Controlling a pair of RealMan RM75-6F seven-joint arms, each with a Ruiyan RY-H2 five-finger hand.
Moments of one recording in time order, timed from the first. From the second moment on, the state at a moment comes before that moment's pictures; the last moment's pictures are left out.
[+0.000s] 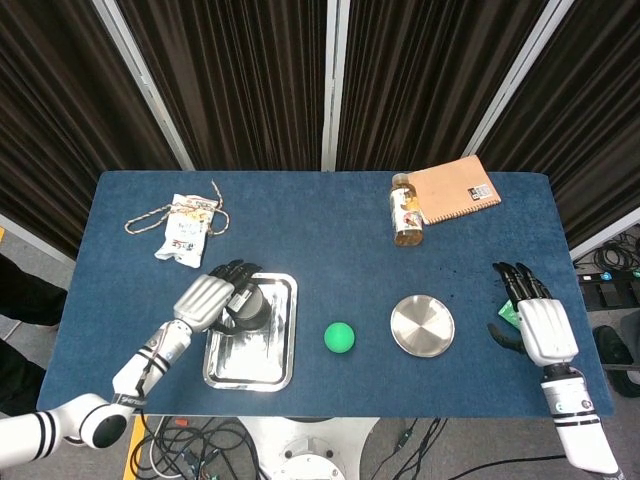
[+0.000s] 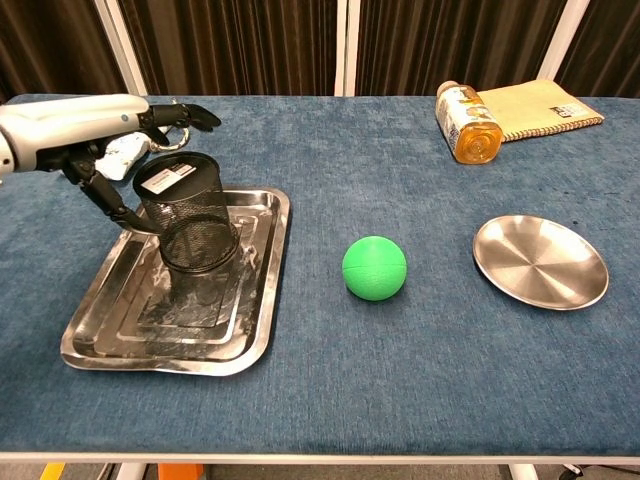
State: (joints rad) left arm -0.64 -1.40 -0.16 -1.64 1.29 0.89 0.16; right arm 0.27 -1.17 0.06 -1.68 -1.42 1.37 -0.05
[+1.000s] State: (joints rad) left arm -0.87 -1.43 -0.30 -1.56 1.28 0.81 0.12; right arm 0.22 -1.17 0.09 -1.65 -1.42 1.41 0.02
